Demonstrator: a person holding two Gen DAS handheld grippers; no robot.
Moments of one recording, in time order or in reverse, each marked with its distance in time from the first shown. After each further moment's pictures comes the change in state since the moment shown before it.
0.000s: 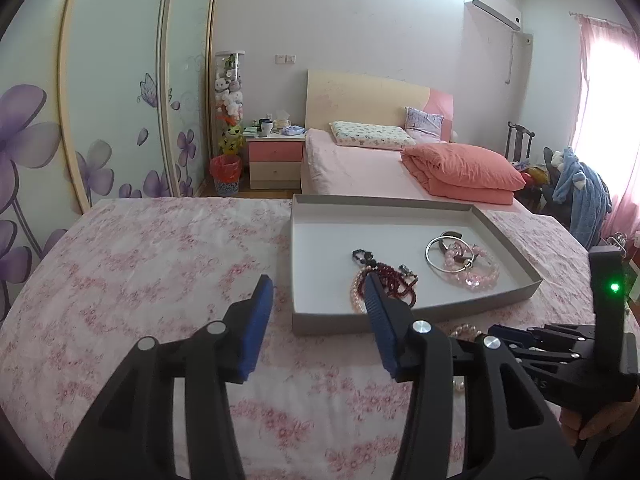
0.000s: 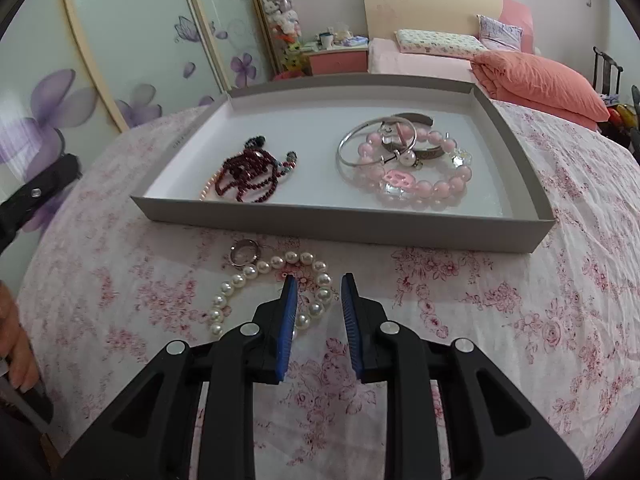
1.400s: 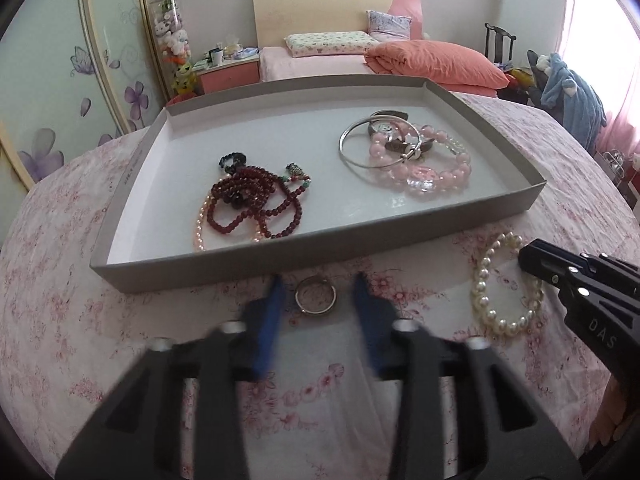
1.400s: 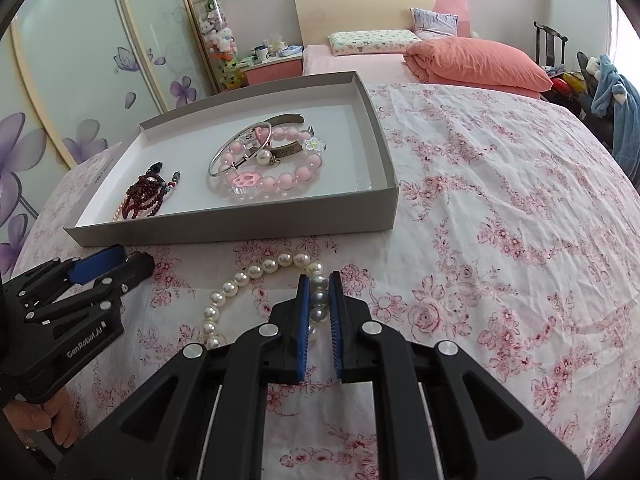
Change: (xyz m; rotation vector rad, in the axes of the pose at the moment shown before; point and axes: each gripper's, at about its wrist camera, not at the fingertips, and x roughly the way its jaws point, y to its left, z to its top) left arm 0.100 -0.115 -0.035 0.166 0.328 -0.038; right arm -0.022 -0.083 -0.014 0.153 -0.053 -0.117
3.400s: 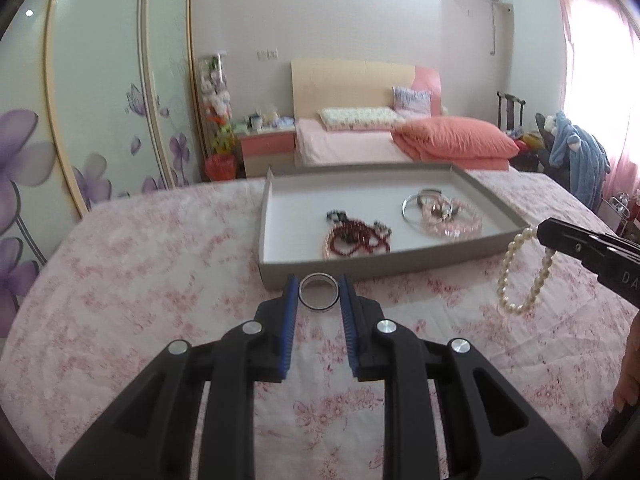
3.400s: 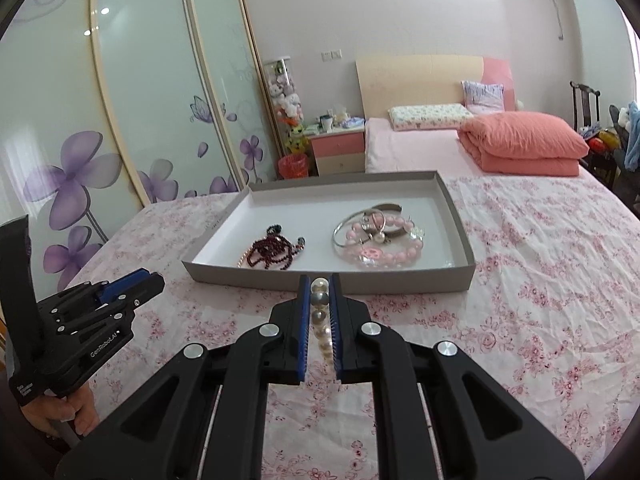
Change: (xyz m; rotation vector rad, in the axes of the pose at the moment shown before) left arm -0.109 0.065 -0.048 -0.063 -0.306 0.083; right arm -0.086 0.062 -0.009 -0.096 -0.293 0.190
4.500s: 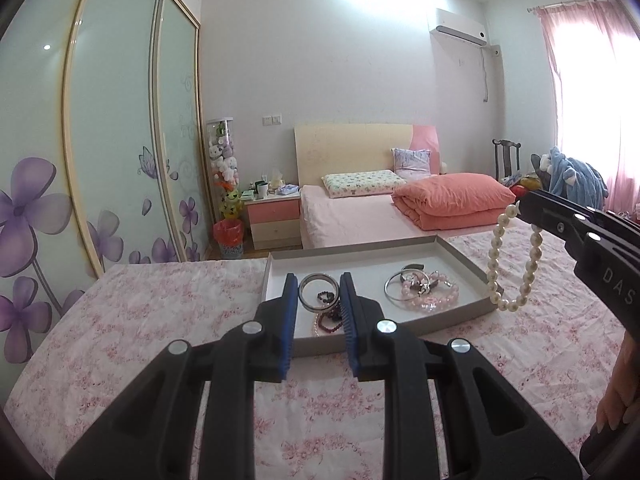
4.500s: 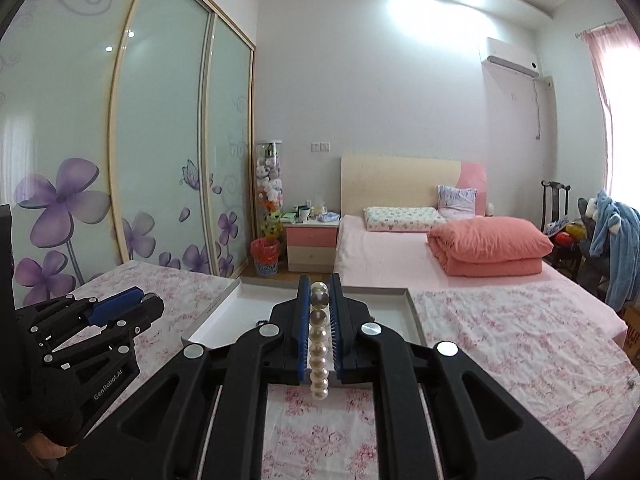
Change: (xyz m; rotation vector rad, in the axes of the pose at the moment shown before) left arm -0.054 -0.025 0.027 0.022 -0.235 0.023; right arm -0.053 0.040 0.026 -0.148 -0.335 -0.141
